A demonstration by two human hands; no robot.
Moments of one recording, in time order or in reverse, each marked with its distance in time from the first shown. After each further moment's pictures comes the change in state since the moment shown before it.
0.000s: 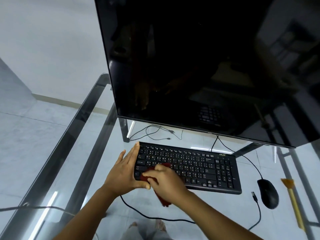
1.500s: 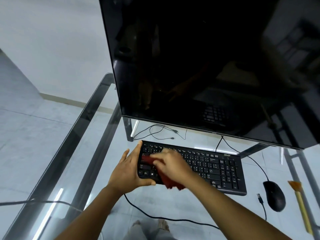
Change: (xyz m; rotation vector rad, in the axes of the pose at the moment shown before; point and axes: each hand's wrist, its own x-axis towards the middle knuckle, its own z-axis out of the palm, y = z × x) left_hand 0.009 0.010 0.000 -0.017 0.047 -0.031; right_hand 0.034 0.015 -0.035 -0.028 0.077 0.018
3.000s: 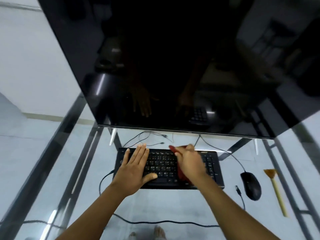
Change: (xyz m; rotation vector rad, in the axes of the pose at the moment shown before) left_hand 0.008 0.033 0.013 0.444 -0.059 0.123; right_hand -0.034 0.069 -0.016 -0.070 0.225 0.370
